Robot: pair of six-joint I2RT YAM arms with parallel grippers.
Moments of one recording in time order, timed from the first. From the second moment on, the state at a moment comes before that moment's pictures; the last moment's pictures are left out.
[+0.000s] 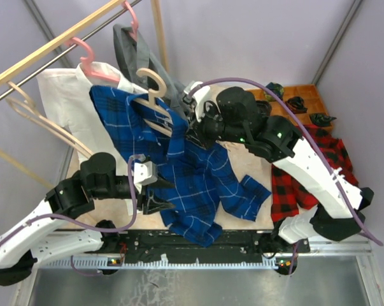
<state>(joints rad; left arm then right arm) -1.02 0.73 1.03 -0.58 0.46 0.07 0.97 1.36 1.81 -0.87 -0.09 -0.01</state>
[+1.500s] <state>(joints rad) -1.02 0.71 1.01 -0.57 0.46 0.02 0.98 1.92 2.41 -0.80 0.06 -0.06</state>
